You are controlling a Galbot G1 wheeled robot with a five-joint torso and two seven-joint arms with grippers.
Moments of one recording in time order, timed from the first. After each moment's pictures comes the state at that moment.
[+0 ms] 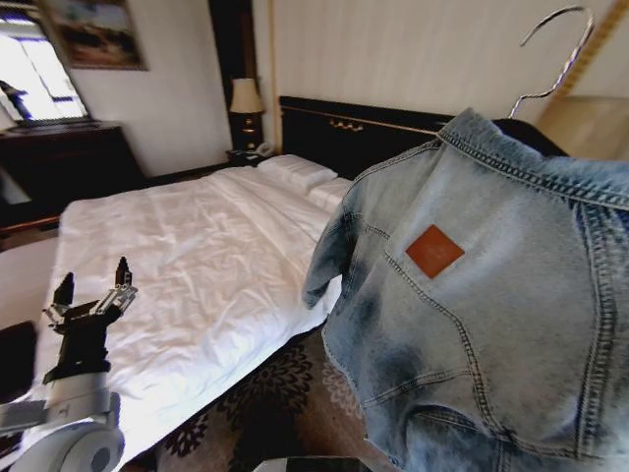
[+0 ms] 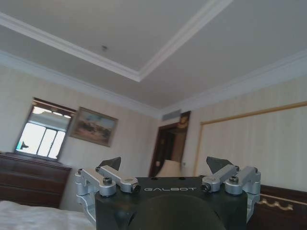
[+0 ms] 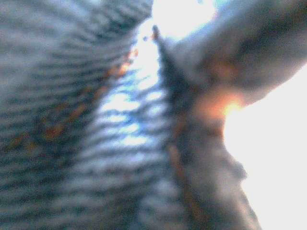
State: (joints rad) left arm 1.71 -1.47 -1.03 -2.50 -0.61 -0.06 -0.04; right arm -1.01 0.84 0.52 2.29 0.92 0.40 0.06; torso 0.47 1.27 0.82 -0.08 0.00
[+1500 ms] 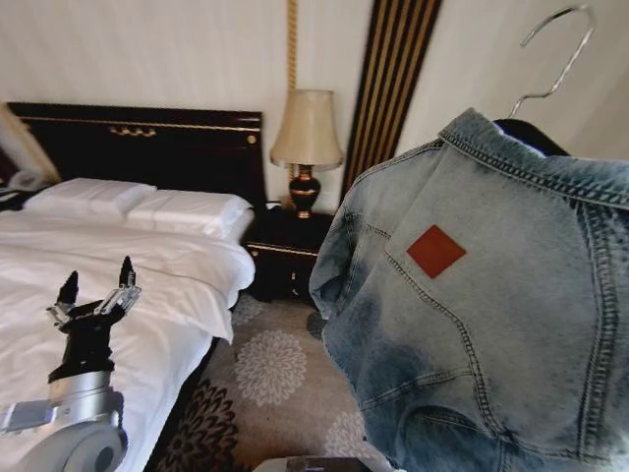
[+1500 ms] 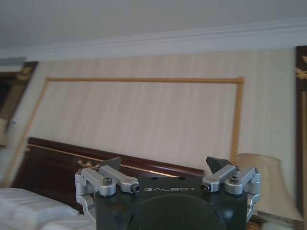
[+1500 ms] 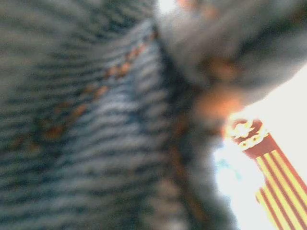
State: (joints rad) left arm 1.71 -1.47 -1.01 -2.50 -0.59 -0.06 -0.03; right arm -1.01 0.84 0.53 2.29 0.92 0.40 0.05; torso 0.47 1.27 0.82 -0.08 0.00
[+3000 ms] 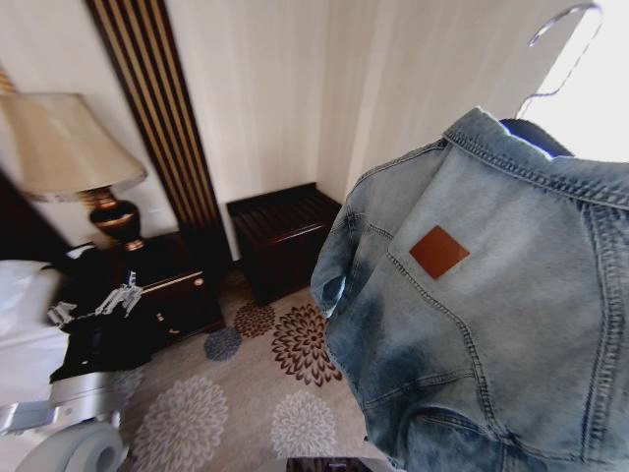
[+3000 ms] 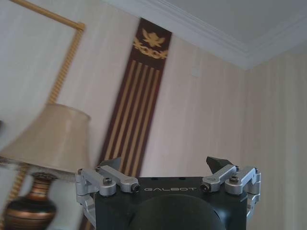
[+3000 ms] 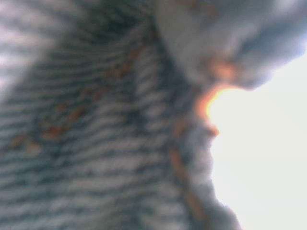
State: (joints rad) left arm 1.71 -1.48 -1.01 -2.50 -0.59 -0.07 -0.02; right arm -1.04 0.84 0.55 2.30 0.92 0.40 0.05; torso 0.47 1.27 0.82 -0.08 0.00
